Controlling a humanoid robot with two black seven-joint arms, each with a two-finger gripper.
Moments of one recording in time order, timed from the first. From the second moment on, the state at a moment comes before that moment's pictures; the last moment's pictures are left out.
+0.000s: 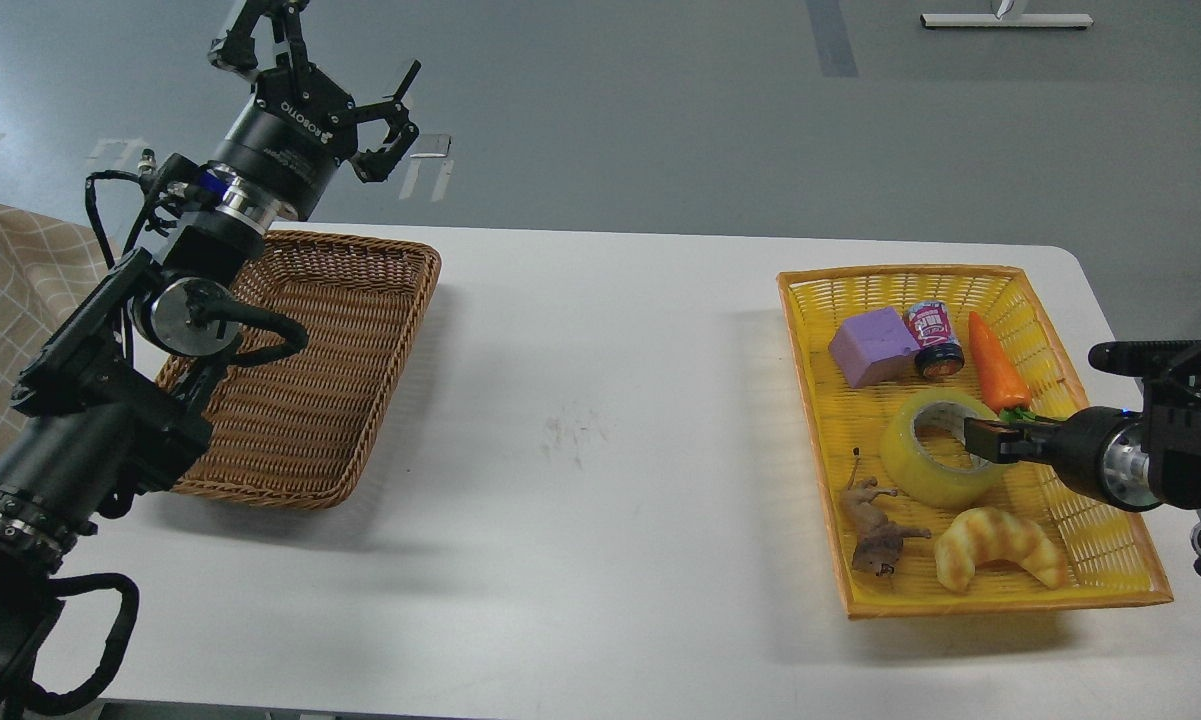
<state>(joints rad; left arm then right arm) -0.67 0.33 -1.15 -0.94 0.30 -0.49 -0.25 0.44 -0.75 0.77 1.39 -1.76 0.49 -0.23</state>
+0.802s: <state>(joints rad) -0.67 0.33 -1.15 -0.94 0.30 -0.49 -0.25 0.45 -0.75 0.75 1.37 -1.75 0.49 -0.23</state>
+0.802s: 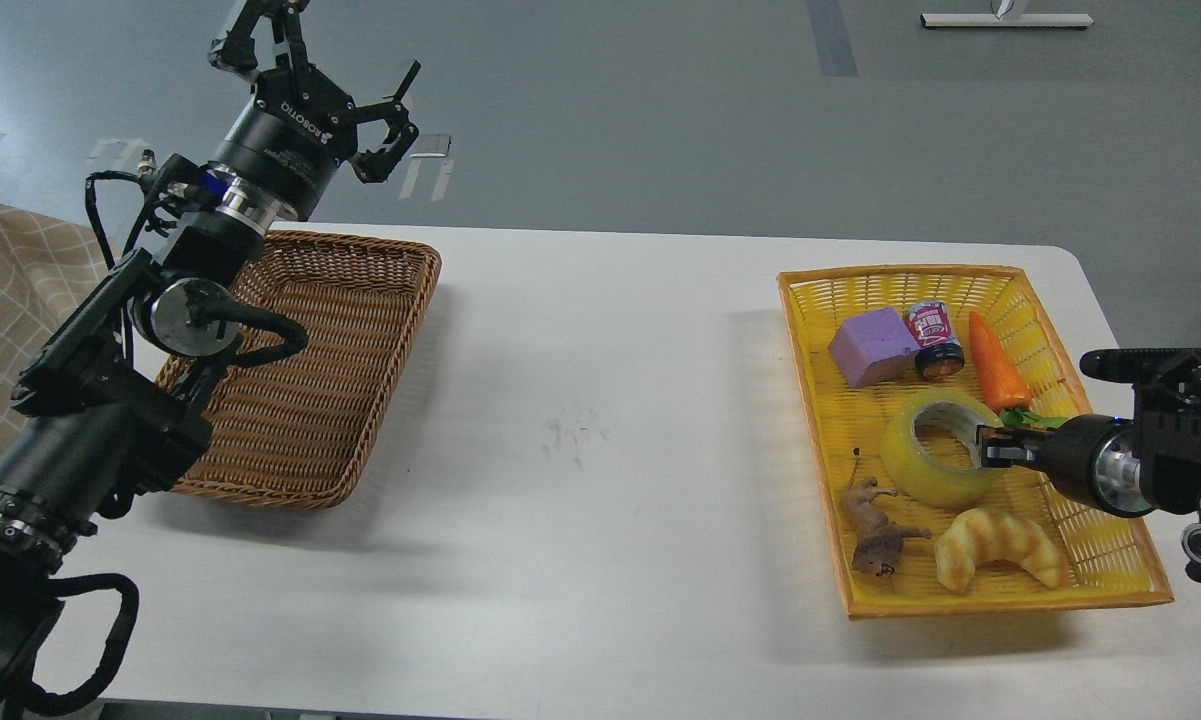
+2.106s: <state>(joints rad) -0.69 0.32 -1.15 -0.94 0.30 -0.49 -0.25 0.73 -0.78 0.76 1.48 -1.63 0.49 -0.23</state>
